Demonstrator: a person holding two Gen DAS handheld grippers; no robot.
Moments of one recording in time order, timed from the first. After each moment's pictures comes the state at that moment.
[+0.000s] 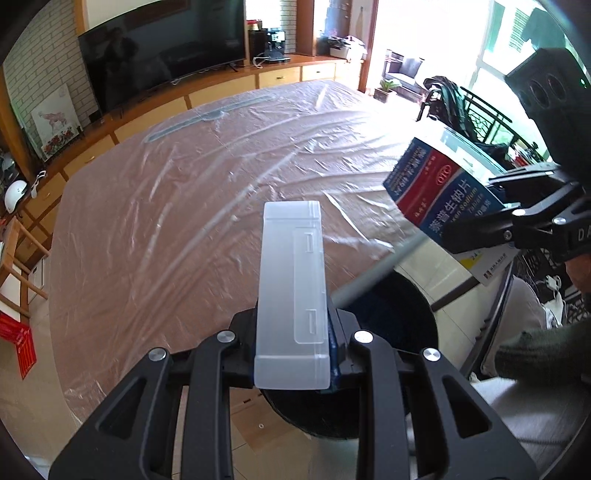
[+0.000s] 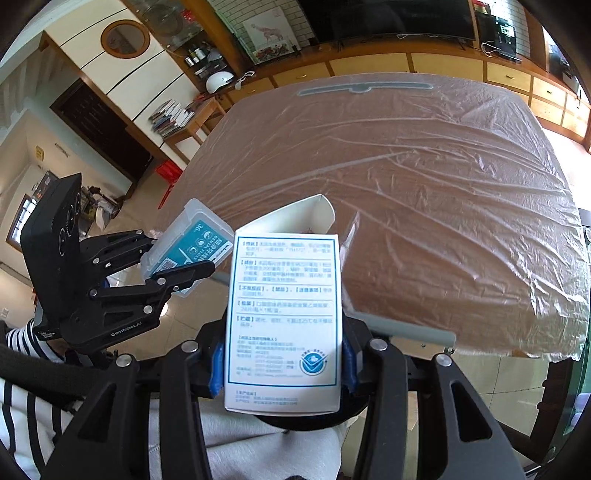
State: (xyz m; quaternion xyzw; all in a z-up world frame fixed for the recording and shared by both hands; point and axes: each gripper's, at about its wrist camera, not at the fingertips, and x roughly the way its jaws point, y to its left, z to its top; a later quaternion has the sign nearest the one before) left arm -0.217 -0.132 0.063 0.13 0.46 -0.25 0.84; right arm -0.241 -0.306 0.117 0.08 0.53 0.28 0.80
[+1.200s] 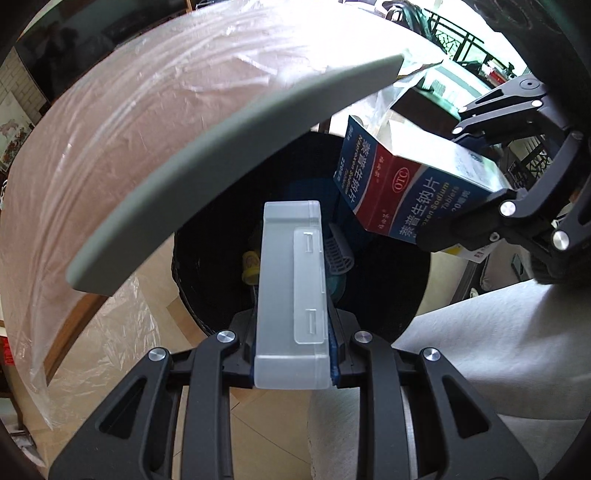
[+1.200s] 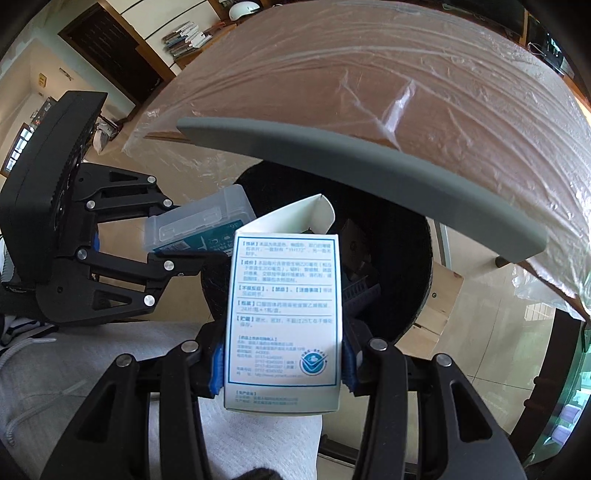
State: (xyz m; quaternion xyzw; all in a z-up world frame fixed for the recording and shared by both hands) left arm -0.270 -0.163 -0.030 0.22 0.55 -0.29 0.76; right arm -0.289 -0.264 0.039 -0.03 0.61 0.31 0.73
